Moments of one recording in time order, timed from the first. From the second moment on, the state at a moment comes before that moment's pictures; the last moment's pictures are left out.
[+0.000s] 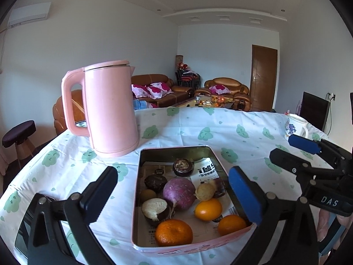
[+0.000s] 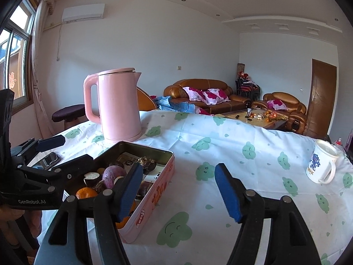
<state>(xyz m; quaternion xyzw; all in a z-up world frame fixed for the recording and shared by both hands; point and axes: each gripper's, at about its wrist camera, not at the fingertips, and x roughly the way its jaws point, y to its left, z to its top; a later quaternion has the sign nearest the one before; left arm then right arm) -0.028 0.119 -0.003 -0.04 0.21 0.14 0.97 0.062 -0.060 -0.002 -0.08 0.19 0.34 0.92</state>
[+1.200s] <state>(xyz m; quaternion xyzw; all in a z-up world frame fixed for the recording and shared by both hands) -0.027 0.115 -0.002 -0.03 0.21 0.13 0.97 0.057 -0.073 0.001 -0.07 0.18 0.33 0.92</state>
